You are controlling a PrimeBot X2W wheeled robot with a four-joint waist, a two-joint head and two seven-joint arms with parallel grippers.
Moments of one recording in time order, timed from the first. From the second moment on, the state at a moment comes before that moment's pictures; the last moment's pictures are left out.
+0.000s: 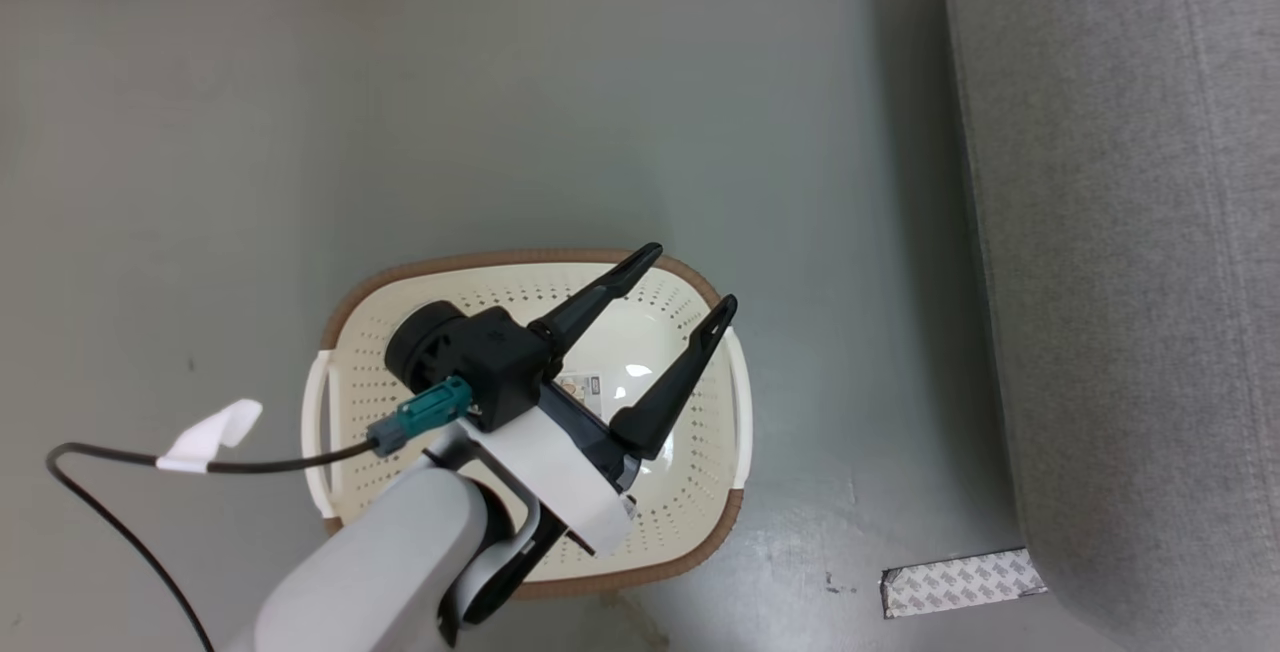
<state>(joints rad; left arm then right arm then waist) -0.62 0.33 -0.75 0.08 -0.52 -0.03 -0.15 -1.09 -0.50 -0.60 0.88 -0.02 0.13 -0.26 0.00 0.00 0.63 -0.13</state>
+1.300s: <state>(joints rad) -0.49 0.32 -0.69 0.15 -0.58 0.02 -0.25 -0.58 -0.25 -0.41 0.44 -0.13 0.13 -0.26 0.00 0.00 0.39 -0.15</state>
